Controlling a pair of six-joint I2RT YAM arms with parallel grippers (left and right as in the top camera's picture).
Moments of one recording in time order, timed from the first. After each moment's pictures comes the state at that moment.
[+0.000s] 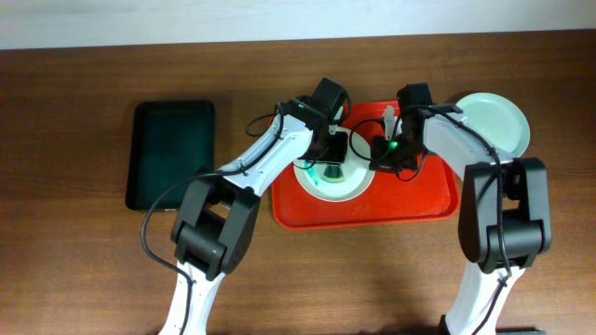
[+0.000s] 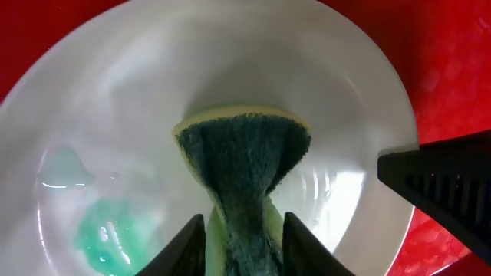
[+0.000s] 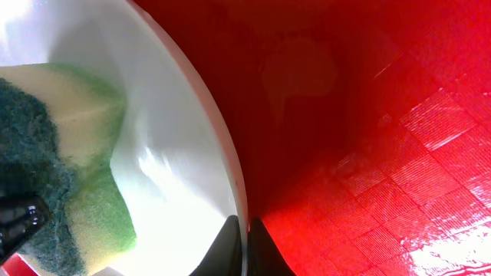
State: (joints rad) left arm -0.59 2.28 1.84 -0.82 0.20 -0.37; right arm 0.08 2.06 1.39 -0.77 -0.38 0.16
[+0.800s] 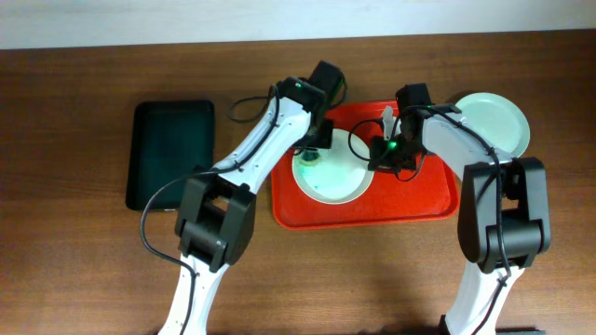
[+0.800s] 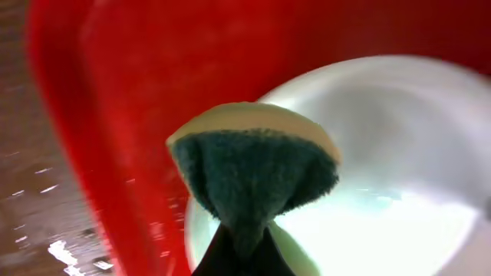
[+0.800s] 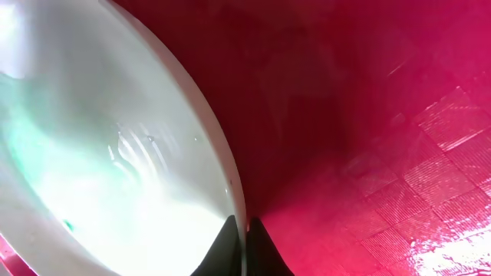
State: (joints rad) left arm -0.56 2.34 2.08 -1.10 0.00 -0.40; right arm 0.09 2.06 1.39 -0.77 -0.39 0.16
